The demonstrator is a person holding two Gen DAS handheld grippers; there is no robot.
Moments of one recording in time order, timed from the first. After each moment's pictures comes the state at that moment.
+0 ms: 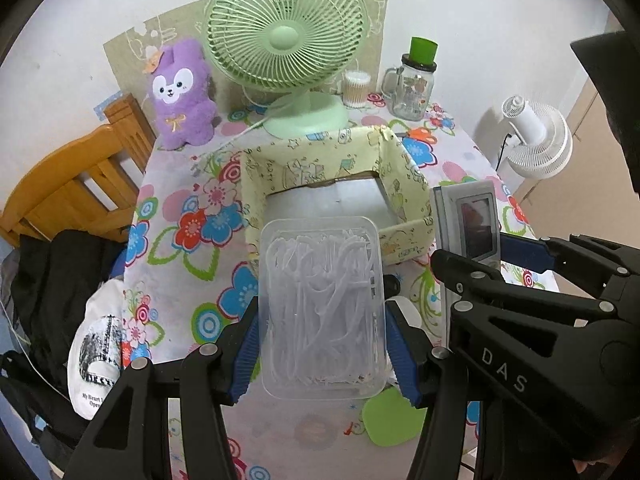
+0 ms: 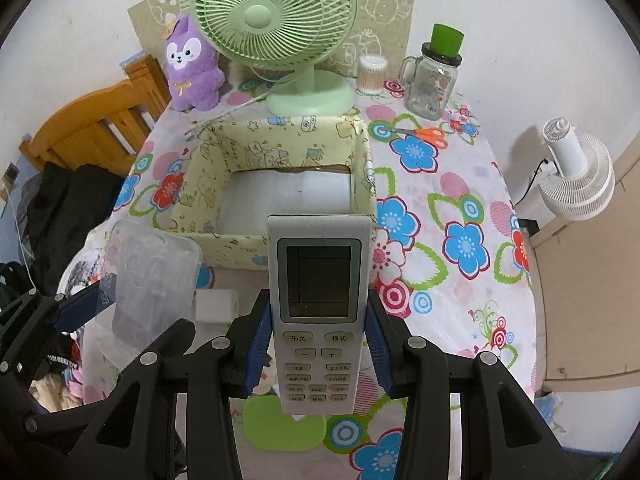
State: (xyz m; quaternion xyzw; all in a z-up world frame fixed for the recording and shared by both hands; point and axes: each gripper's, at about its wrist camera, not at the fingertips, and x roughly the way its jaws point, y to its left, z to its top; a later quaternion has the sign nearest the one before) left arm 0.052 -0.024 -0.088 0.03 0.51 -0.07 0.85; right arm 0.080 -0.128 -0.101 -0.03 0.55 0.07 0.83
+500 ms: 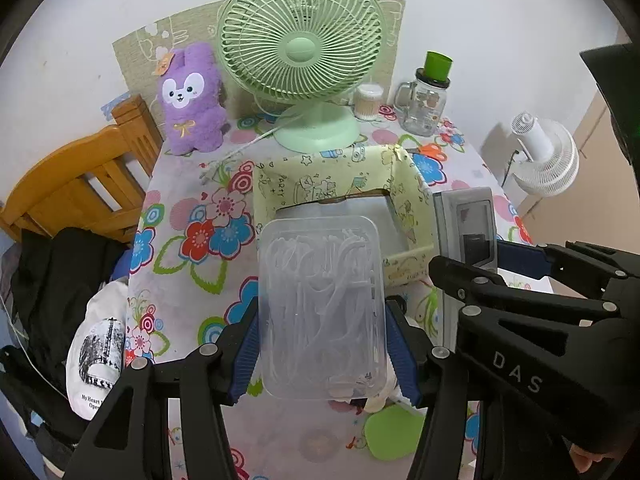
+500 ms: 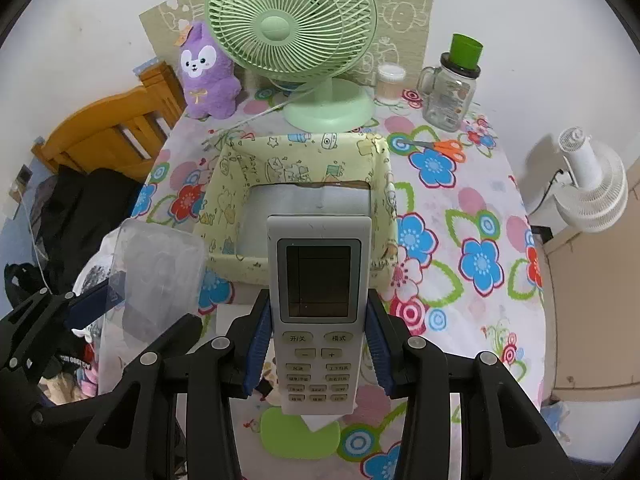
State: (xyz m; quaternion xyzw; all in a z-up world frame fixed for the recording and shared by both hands) left arm 0.070 -0.016 -0.081 0.01 0.51 -0.06 0.86; right arm 0.102 -0.124 -0.094 -0.02 0.55 0.11 0.83
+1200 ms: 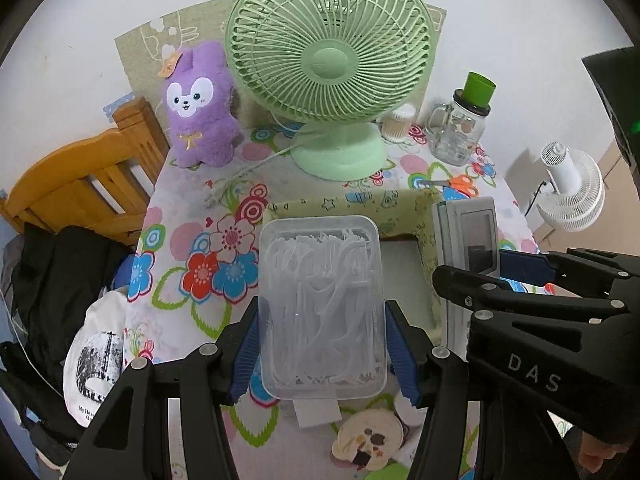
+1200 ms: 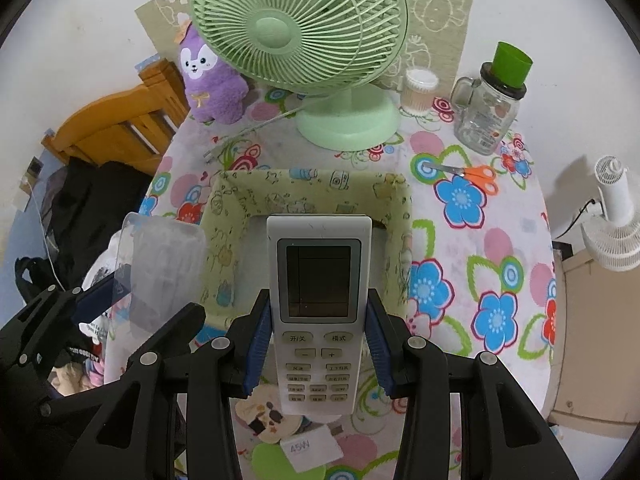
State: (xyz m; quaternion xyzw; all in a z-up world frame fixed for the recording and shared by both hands) left arm 0.138 -0.012 -0.089 -0.01 0.51 -0.02 0.86; right arm 0.186 -0.121 -0.103 -0.03 0.57 0.15 0.81
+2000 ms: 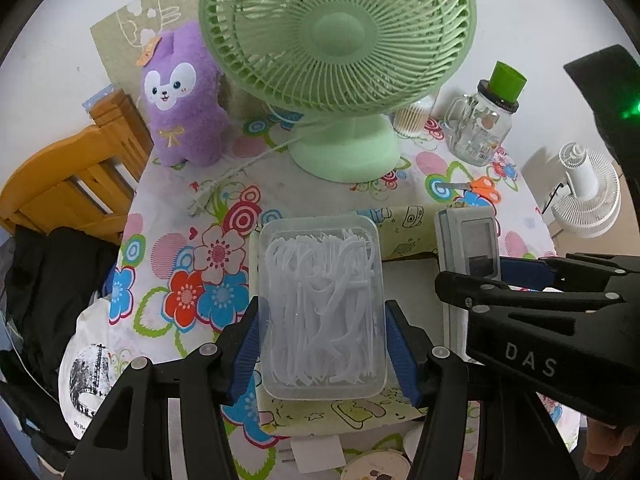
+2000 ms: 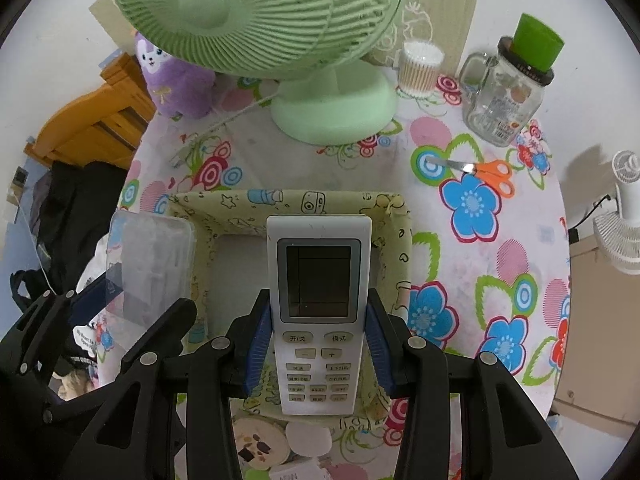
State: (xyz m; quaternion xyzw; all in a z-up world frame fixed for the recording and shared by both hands) left arm 0.190 -0.011 -0.123 -0.01 0.53 -0.02 0.85; right arm 0.247 -0.123 -0.149 -0.02 0.62 0.13 0.77
